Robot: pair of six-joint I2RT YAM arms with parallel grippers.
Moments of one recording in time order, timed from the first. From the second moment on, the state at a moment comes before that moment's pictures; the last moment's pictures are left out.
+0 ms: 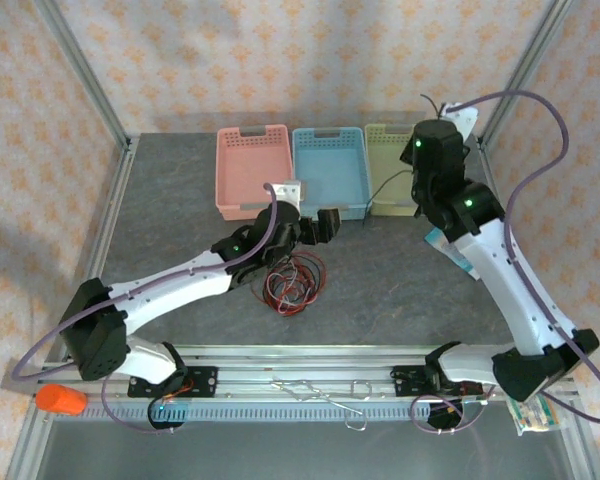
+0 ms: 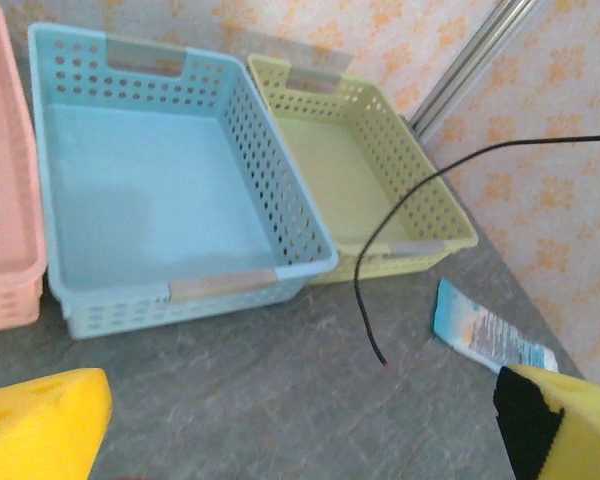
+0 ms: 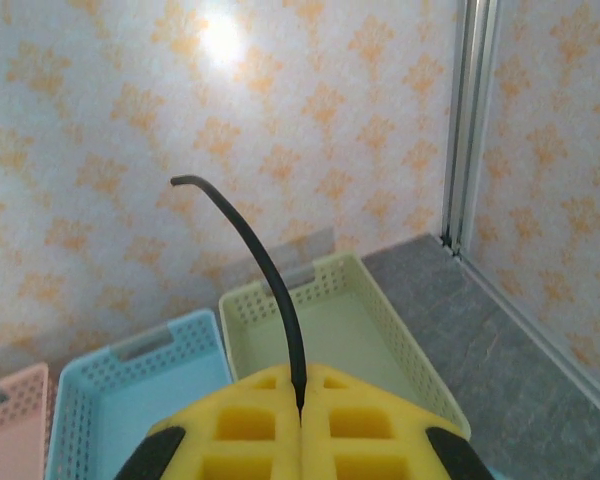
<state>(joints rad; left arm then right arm) -0.81 1.44 1.06 0.00 -0.29 -0.58 0.43 1.29 1.54 -0.58 0.70 0.39</state>
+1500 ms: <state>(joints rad) -0.74 1.80 1.45 -0.06 -0.16 -0.44 0.07 1.99 1.85 -0.45 0.44 0.19</state>
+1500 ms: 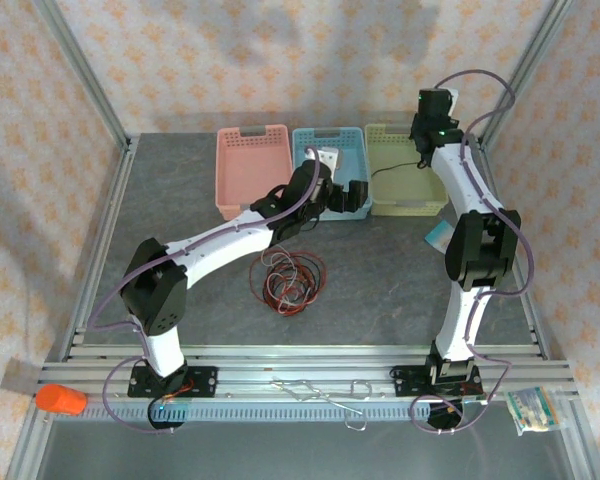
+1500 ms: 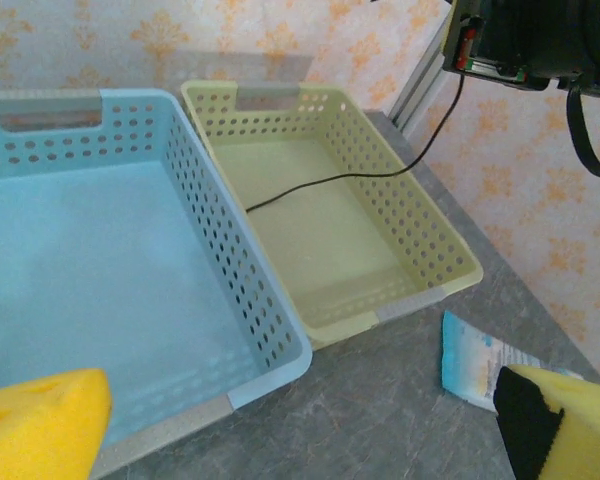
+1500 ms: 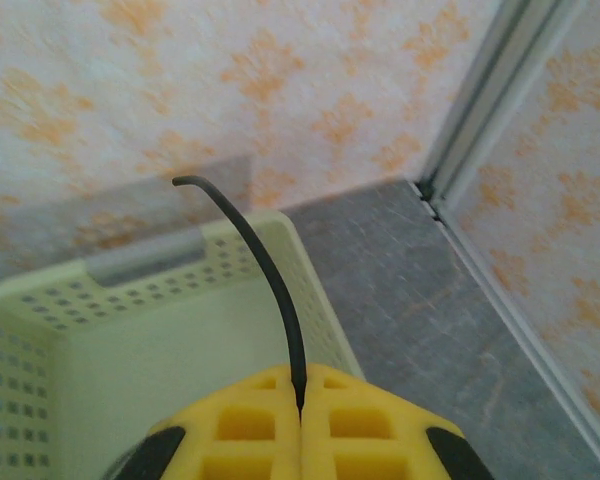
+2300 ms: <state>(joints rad) -0.79 1.70 1.18 0.04 -0.16 -0.49 0.13 2.10 1.77 -0.60 0.31 0.19</state>
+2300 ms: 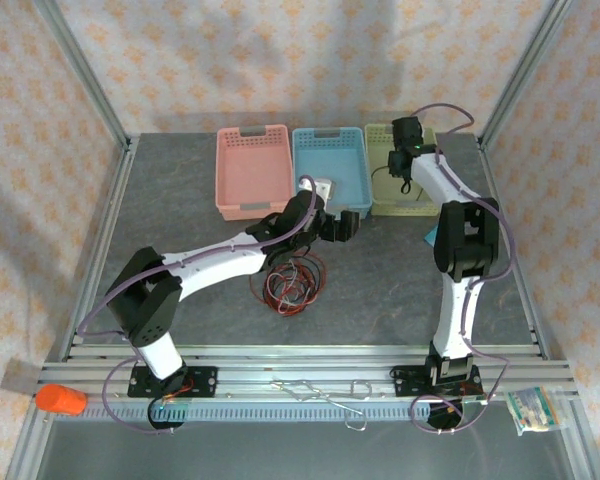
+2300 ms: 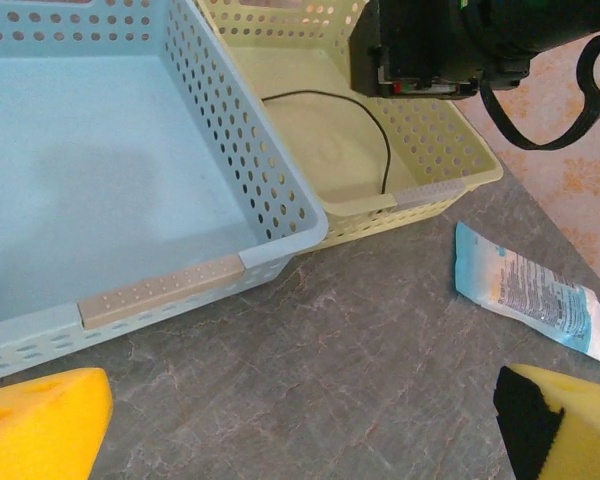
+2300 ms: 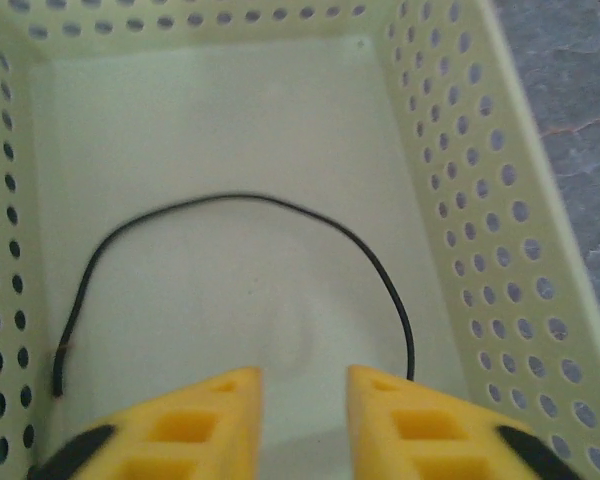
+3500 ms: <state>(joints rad) -0.88 1.19 0.70 -0.15 -0.33 -0.71 0.57 1.15 0.74 -0.40 0.25 0.69</state>
